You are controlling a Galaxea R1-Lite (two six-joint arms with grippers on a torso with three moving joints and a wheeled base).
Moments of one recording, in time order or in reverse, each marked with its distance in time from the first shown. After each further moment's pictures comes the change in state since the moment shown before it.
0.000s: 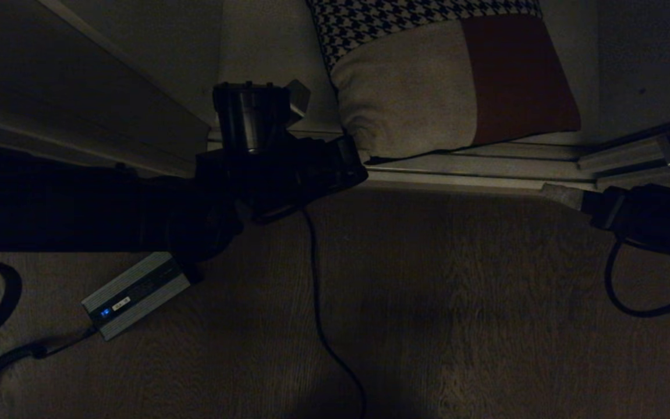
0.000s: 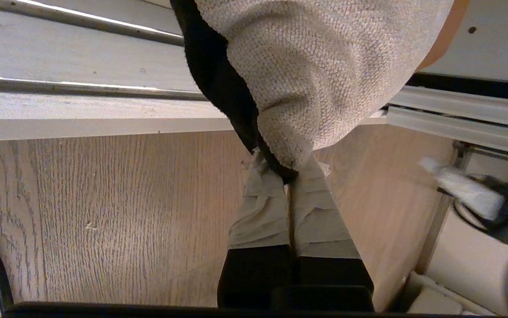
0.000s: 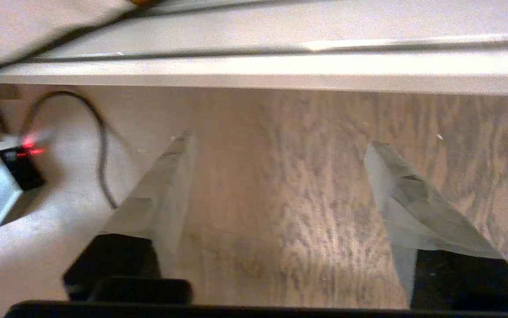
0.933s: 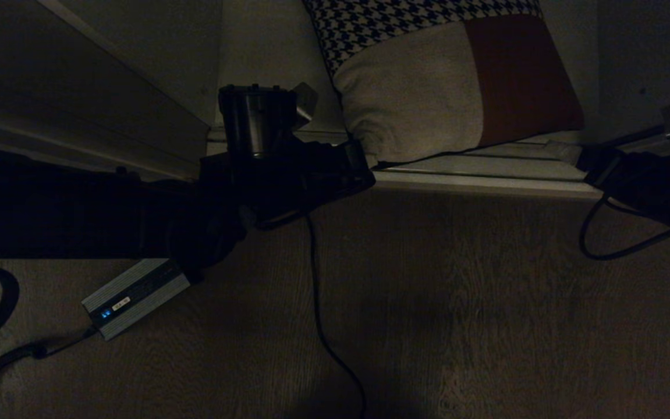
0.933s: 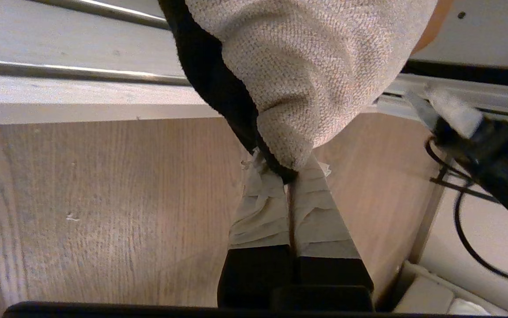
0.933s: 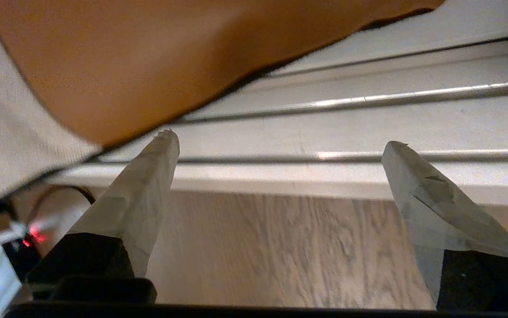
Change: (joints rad) left arm -0.028 -0.010 0.020 0.000 -0.001 0.000; right arm -0.049 0.182 -0.183 -0.211 -0.007 0.176
